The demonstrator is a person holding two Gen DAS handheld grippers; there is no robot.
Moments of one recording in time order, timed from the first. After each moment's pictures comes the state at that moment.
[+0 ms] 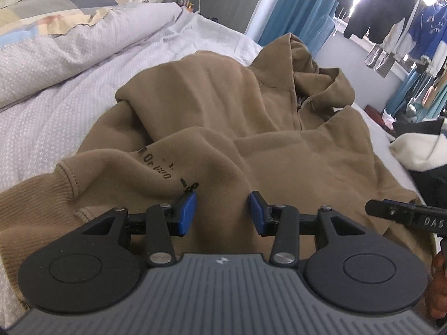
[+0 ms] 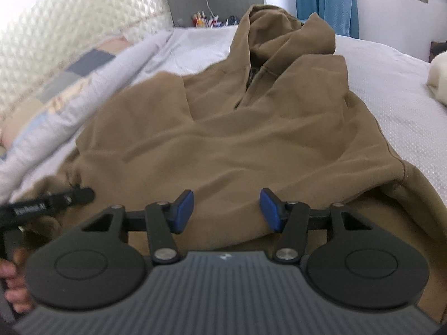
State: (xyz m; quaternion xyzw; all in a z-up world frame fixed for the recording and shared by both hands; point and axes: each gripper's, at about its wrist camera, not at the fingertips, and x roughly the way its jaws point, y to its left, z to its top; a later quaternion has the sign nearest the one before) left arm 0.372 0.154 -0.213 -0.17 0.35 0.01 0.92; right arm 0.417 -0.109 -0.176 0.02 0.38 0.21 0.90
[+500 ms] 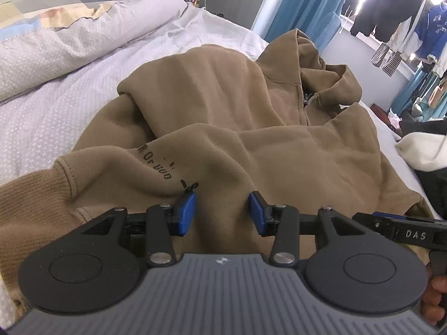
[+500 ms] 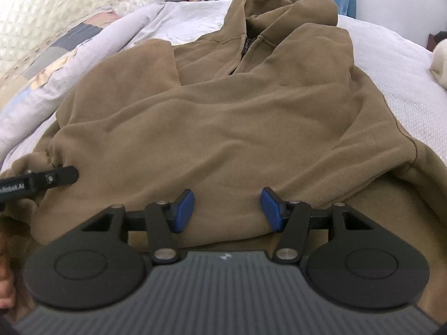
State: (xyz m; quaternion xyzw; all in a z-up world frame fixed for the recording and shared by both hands) left arm 0.374 0.150 -0.217 -0.18 0.35 0.02 0.92; right arm 0.424 -0.100 -0.202 0.01 0.42 0.19 0.89
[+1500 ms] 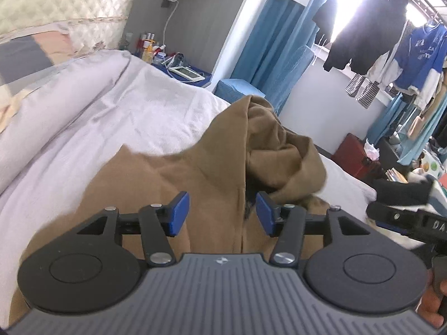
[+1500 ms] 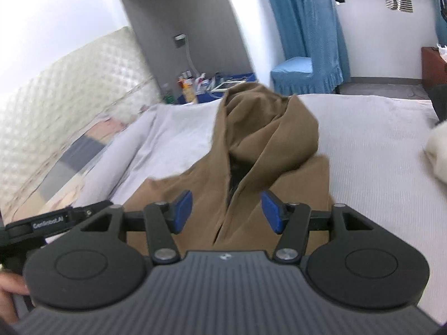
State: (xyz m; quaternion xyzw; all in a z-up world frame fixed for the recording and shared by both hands) left arm 0.567 0.117 -0.095 -0.18 0.30 -0.03 0.94; right arm 0.554 -0.162 -0.079 0.13 0.31 0.19 0.92
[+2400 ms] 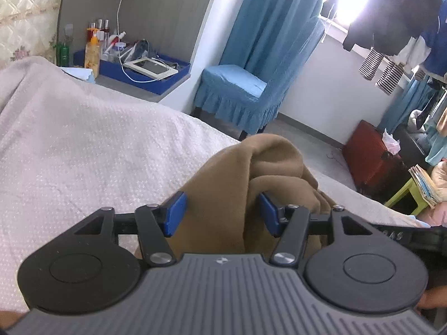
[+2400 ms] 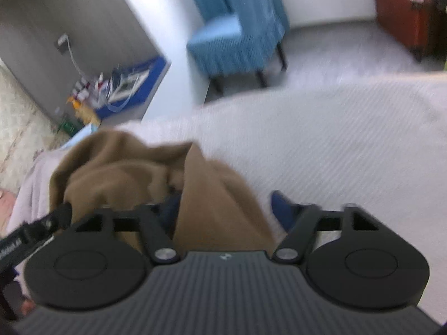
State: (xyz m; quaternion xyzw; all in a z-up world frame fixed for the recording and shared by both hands) left arm 0.962 0.074 -0.161 -0.14 0.33 -0.05 0.93; right arm 0.897 -0.175 -0.185 0.20 0.43 0.06 0.88
